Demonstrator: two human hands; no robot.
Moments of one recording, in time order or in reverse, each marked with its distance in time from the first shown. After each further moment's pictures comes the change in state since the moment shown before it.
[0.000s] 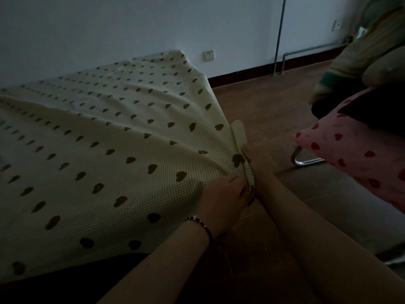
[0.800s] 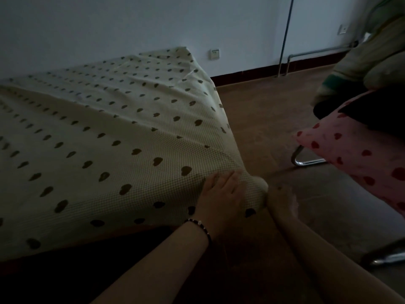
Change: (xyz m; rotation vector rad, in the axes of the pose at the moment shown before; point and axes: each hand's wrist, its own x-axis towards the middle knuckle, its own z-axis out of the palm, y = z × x) left_hand -0.034 -0.013 0.019 0.408 -0.044 0.074; right_hand -0.014 0.080 -0.075 -0.861 0.419 0.065
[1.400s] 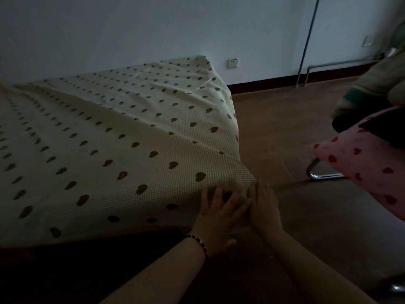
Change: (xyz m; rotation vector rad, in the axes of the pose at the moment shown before) left_hand -0.043 -0.018 0.009 0.179 -0.178 -0.019; right_hand -0.045 -0.024 0.040 -0.127 -0.114 -0.591
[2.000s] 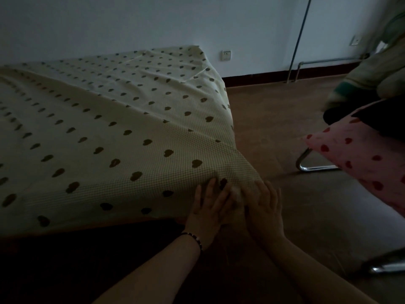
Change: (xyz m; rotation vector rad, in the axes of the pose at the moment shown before) left_hand -0.019 0.007 0.054 0.142 0.171 -0.095; right_hand -0.034 0.037 0.005 -0.402 0.270 -0.422
